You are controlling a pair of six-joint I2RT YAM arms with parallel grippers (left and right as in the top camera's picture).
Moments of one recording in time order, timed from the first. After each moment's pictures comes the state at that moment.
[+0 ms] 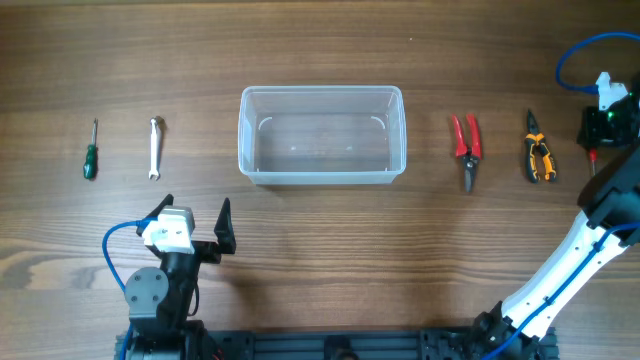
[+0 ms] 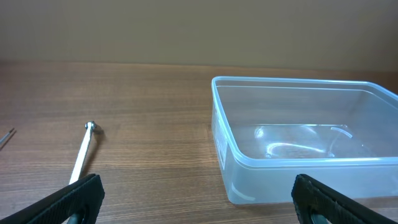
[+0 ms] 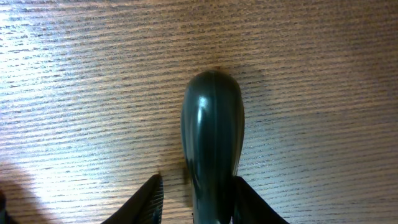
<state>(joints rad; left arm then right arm) 0.01 0.02 0.09 -0.25 0.13 -0.07 -0.61 2.46 2.09 -1.11 0.02 -0.52</state>
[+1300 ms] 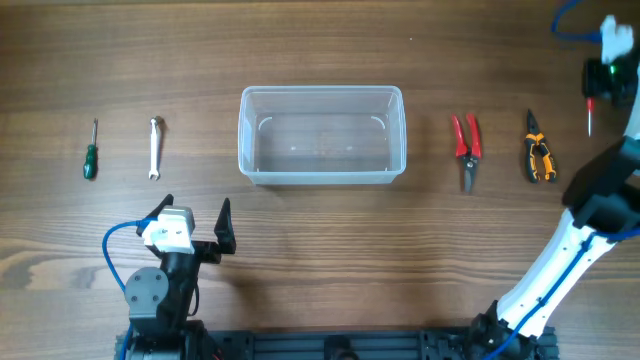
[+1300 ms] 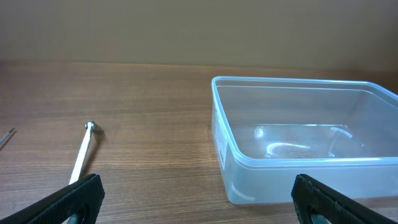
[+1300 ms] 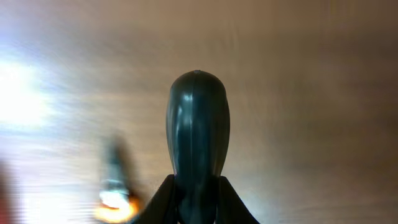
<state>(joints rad) 0.01 0.02 0.09 -0.25 0.13 -0.07 -0.48 2.37 2.32 -1.19 -0.05 -0.45</state>
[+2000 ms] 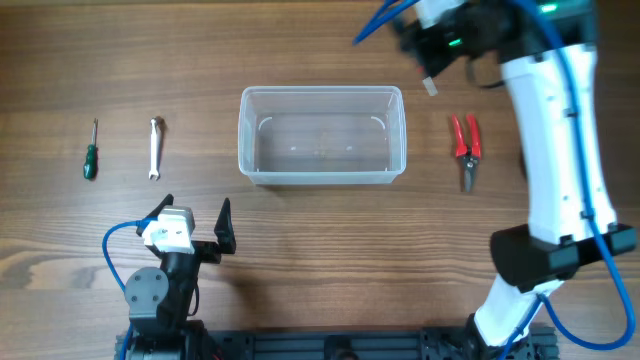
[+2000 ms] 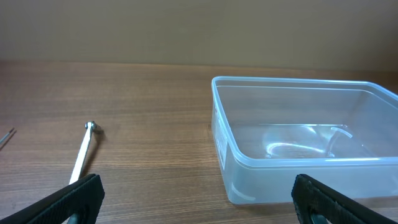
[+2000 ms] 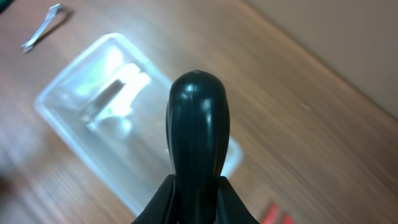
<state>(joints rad) 0.01 0.02 0.09 -0.25 0.13 -0.07 0.30 1.94 2.37 -1.42 -0.26 -0.42</state>
